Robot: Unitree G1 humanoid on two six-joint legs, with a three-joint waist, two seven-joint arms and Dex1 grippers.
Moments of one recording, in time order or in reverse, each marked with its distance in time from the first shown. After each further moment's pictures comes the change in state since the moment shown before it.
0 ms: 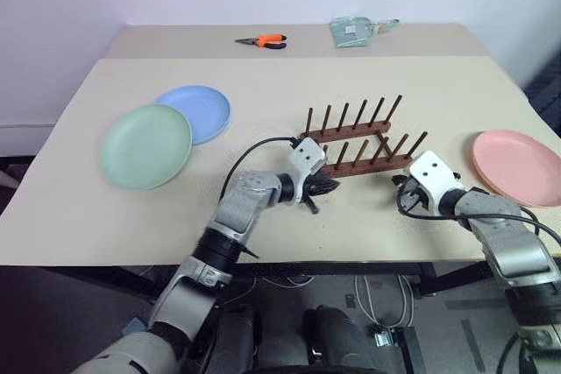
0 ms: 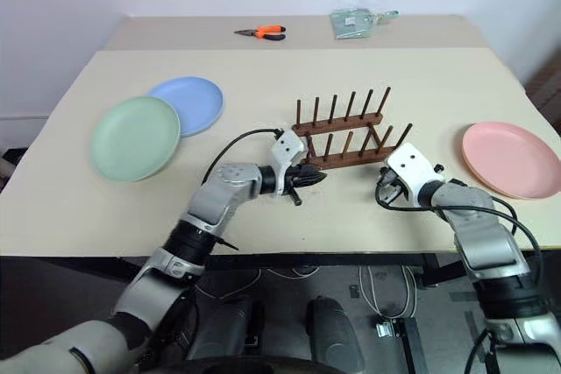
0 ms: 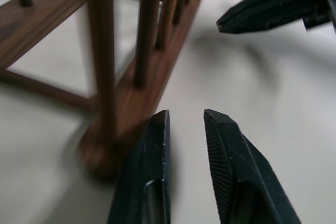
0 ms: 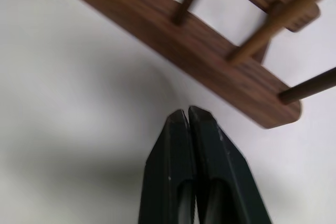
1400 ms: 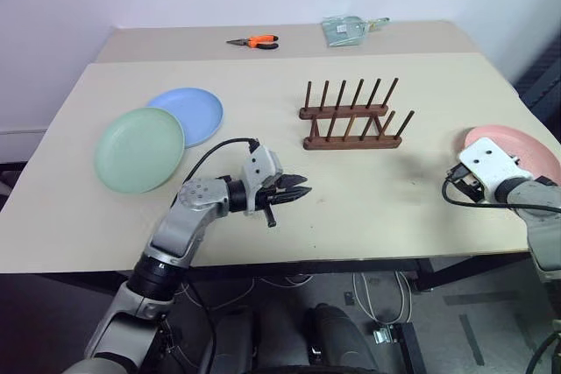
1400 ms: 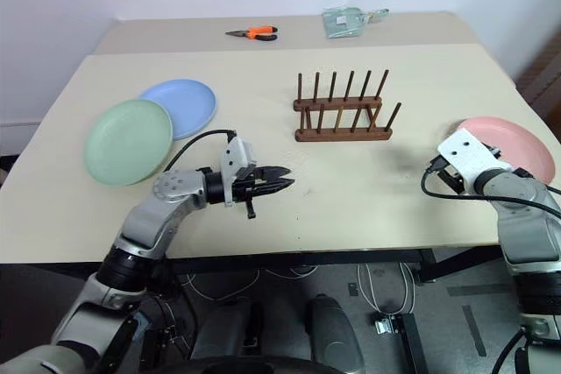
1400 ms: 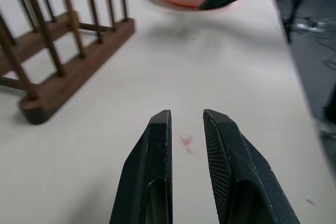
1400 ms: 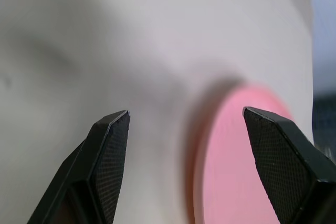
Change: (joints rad) left arm 0.222 0.358 0.046 -0.379 -0.267 -0.201 -0.304; right arm 0.043 -0.142 -0.154 0.118 -0.173 -0.005 -0.106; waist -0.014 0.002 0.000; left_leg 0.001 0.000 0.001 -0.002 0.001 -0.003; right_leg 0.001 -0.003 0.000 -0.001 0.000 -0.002
